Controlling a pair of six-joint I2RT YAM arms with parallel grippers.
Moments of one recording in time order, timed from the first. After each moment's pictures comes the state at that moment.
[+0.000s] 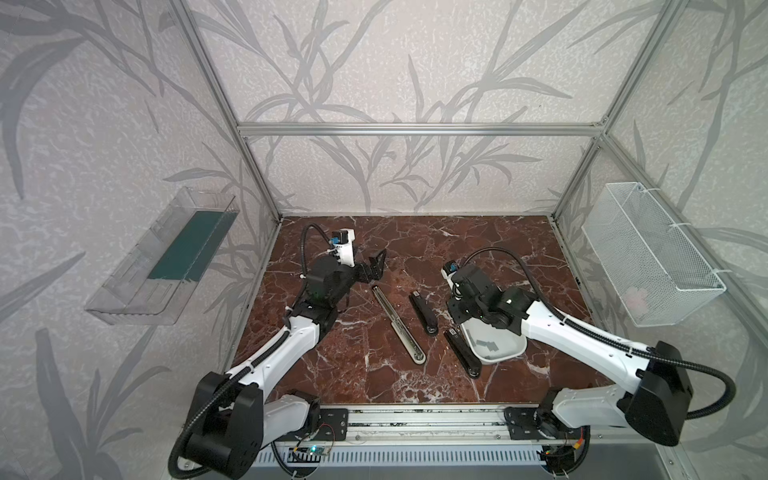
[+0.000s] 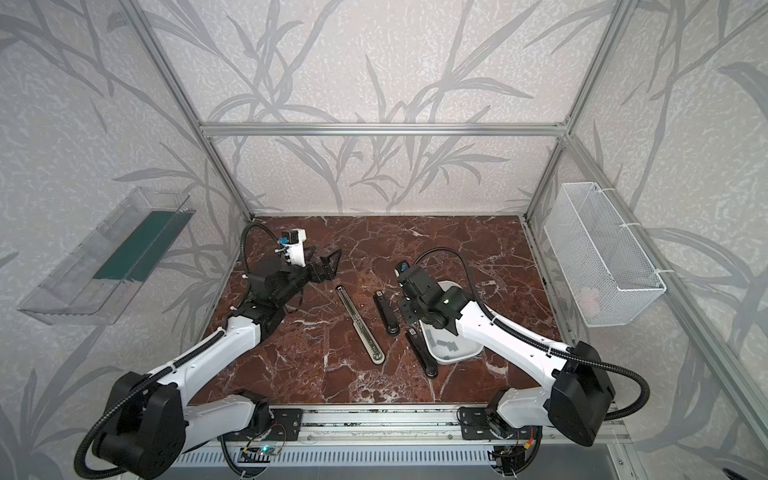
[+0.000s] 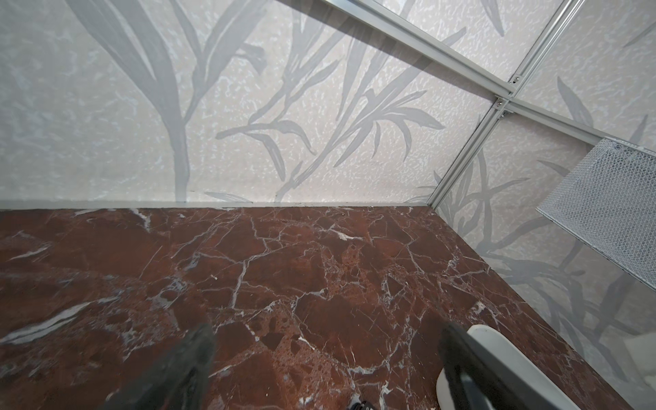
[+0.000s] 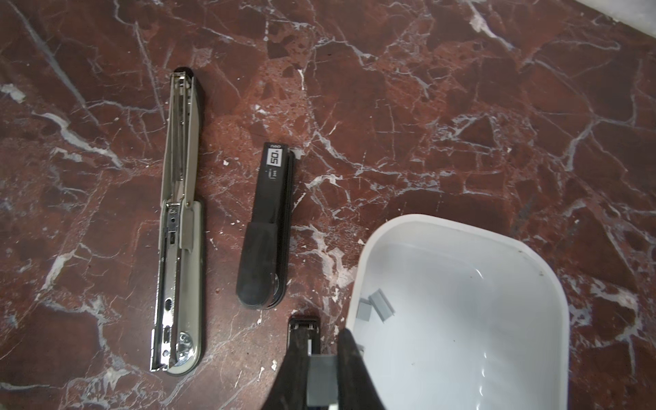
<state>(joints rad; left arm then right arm) -0.29 1.16 0.63 0.40 0.16 -0.31 0.82 1.35 1.03 -0.61 0.20 0.22</state>
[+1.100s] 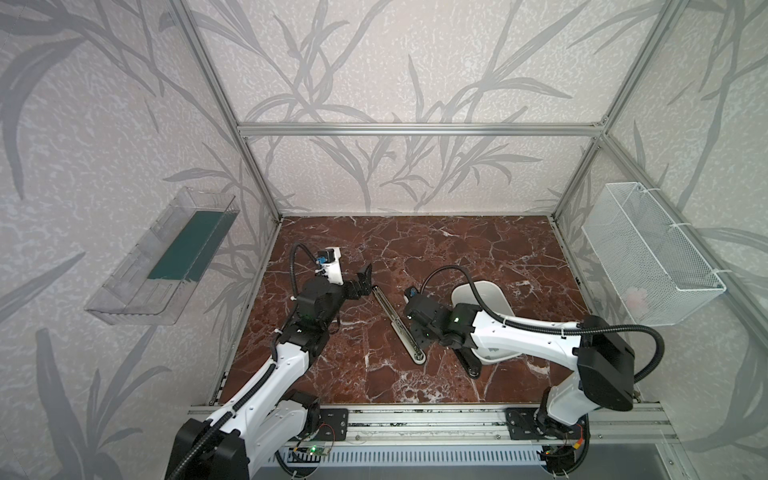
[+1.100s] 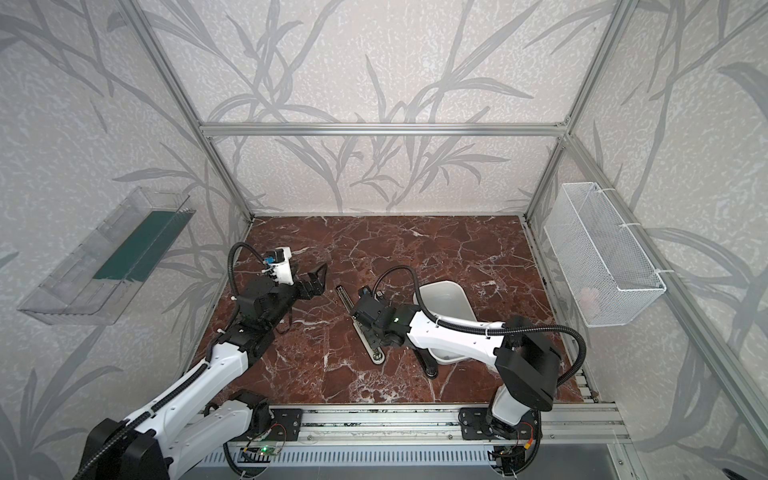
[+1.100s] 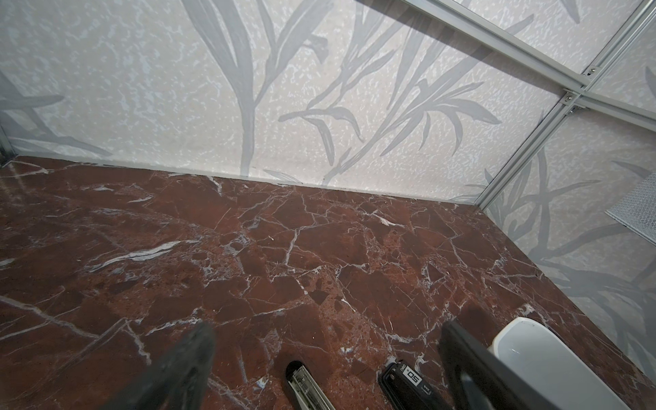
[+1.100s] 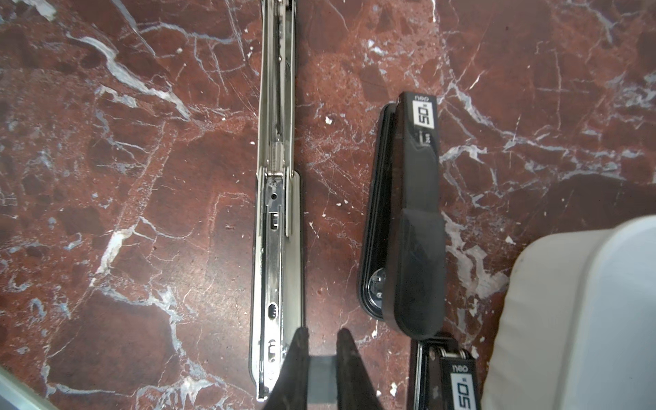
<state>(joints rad) -0.29 0.96 0.50 0.29 0.01 -0.31 1.08 1.63 1.12 -0.57 0.27 0.47</state>
